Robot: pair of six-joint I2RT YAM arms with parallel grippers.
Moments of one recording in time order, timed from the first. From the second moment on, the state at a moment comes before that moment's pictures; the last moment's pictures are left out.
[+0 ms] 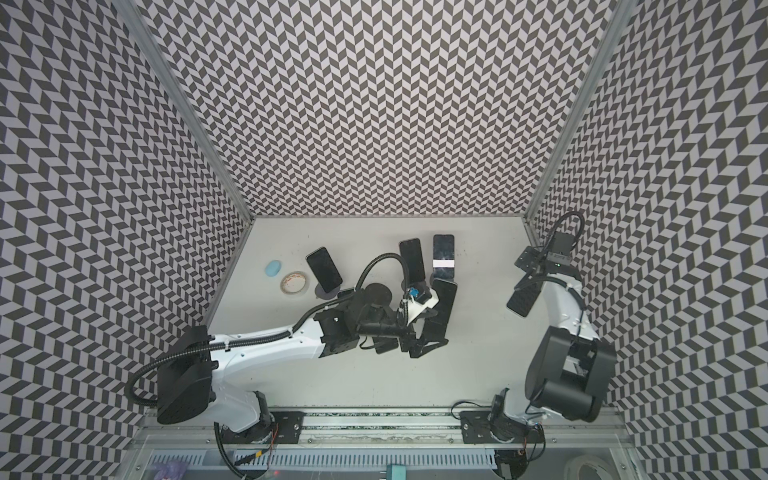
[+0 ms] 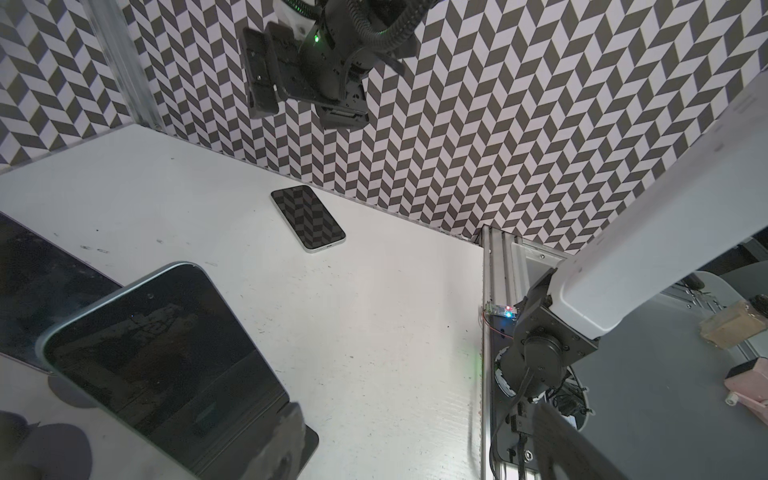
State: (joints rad) left arm -1.10 1.52 1.04 0.15 0.37 -0.11; right arm -0.37 1.42 1.11 -0.44 0.03 0.39
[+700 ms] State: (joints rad) left arm -1.05 1.43 1.04 0.14 0.32 -0.07; right arm -0.04 1.00 1.11 -0.61 -0.05 0.39
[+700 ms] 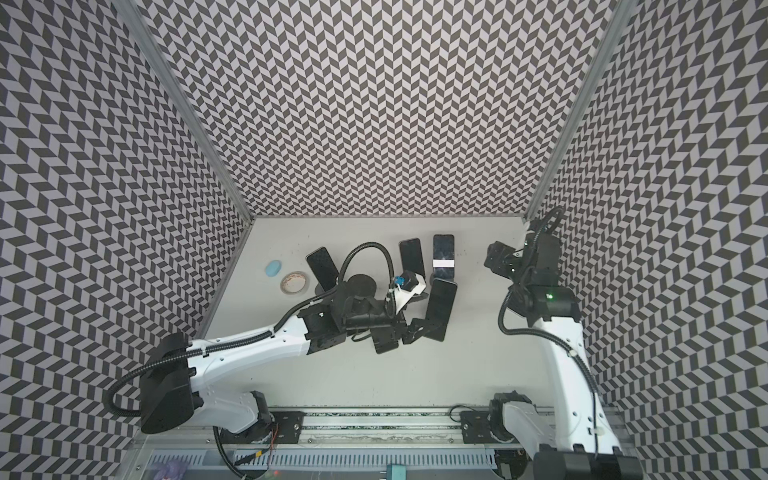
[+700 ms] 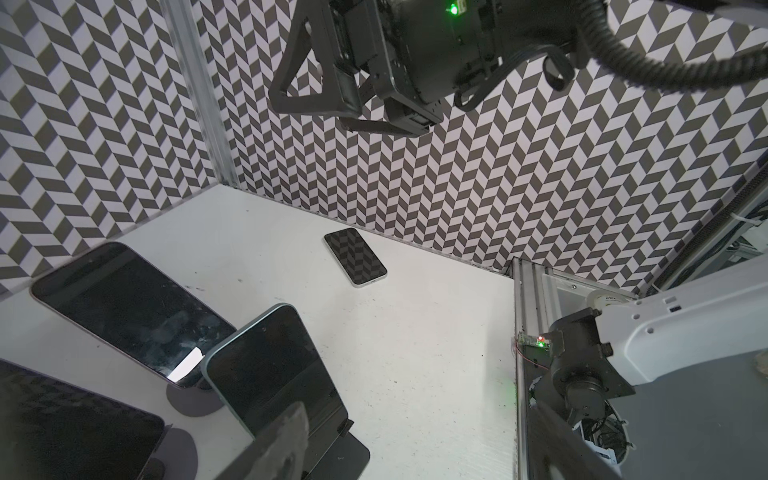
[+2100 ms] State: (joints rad) left arm -1.00 1.32 1.01 0.14 0.13 -0.02; right arm 0.57 1.00 1.09 -0.63 0.13 0.58
